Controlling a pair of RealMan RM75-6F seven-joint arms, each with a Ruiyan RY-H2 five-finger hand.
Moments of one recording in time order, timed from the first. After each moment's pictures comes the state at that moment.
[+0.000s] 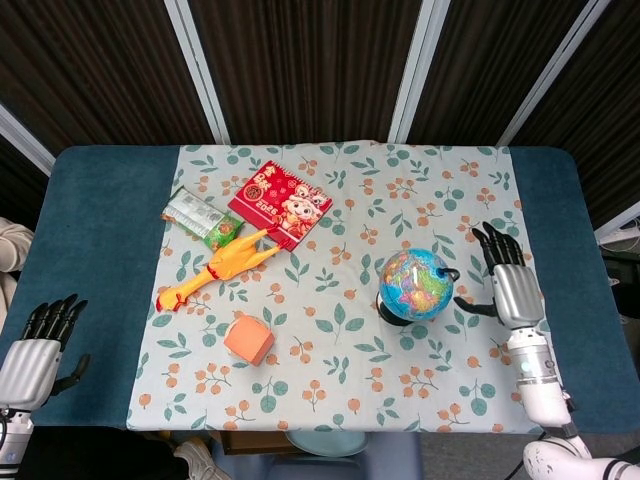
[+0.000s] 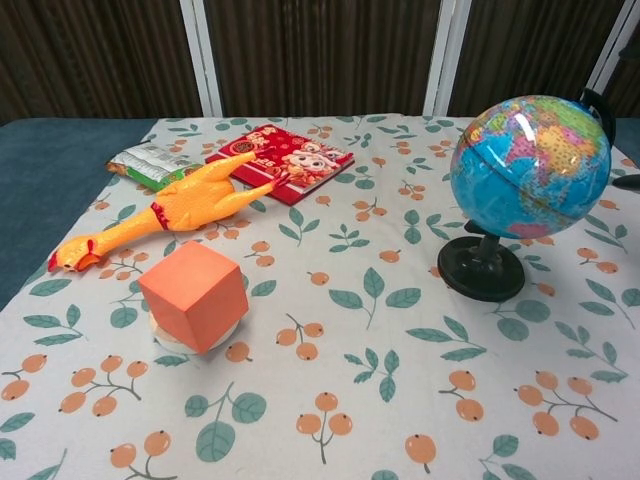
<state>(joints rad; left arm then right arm) -0.12 -1.13 -0.01 -1.59 1.53 1.44 0.05 0.35 -1.35 0.23 -1.57 -1.29 1.28 -0.04</state>
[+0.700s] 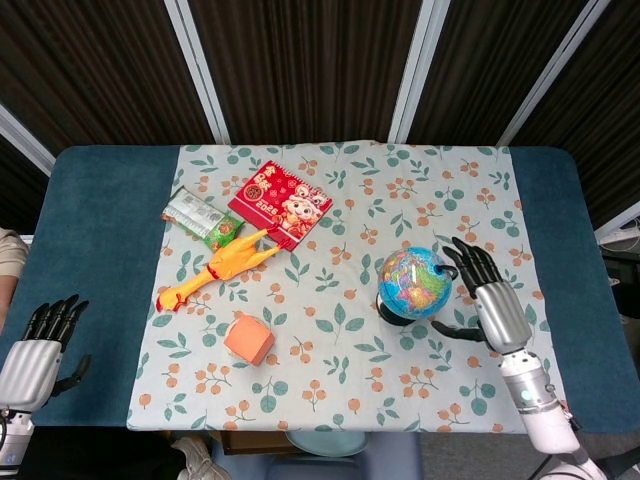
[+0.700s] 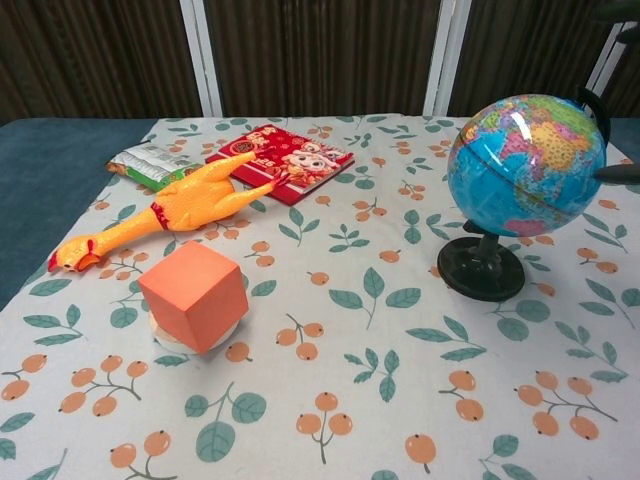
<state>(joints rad) -0.12 -1.13 0.00 -1.59 1.54 1.45 0.04 0.33 -1.29 0.16 -1.74 -1.51 1.34 0.06</state>
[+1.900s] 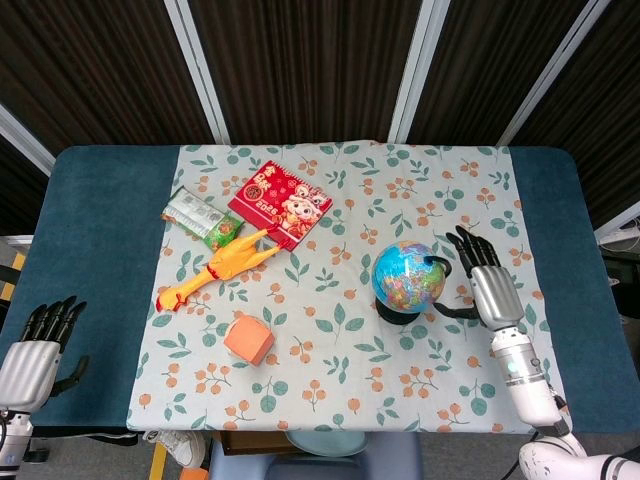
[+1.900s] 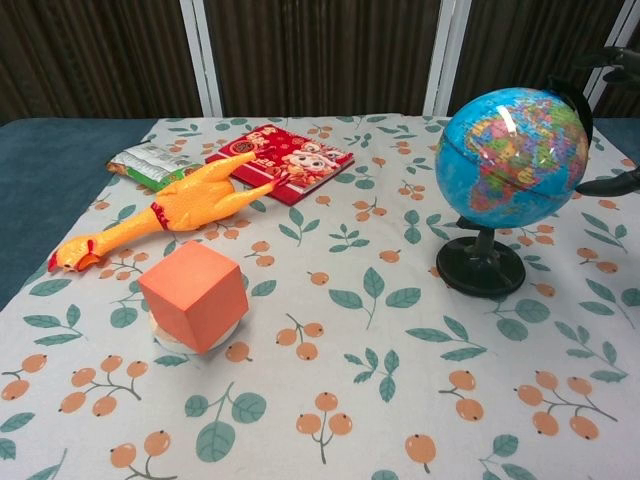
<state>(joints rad) -0.11 -1.13 0.00 -1.60 1.53 1.44 0.07 0.40 -1.34 0.21 -1.64 -1.30 1.23 -0.02</state>
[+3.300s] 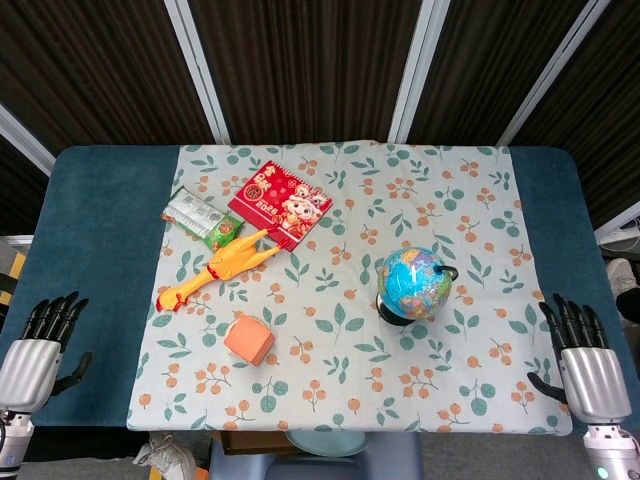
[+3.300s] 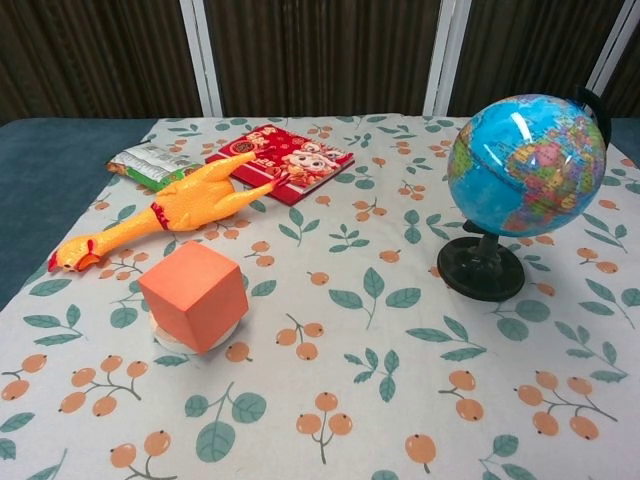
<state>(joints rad) -0.11 -1.15 -0.01 -1.56 1.59 1.50 0.03 0.03 -1.14 -0.05 -1.69 -1.54 1.61 -0.21</state>
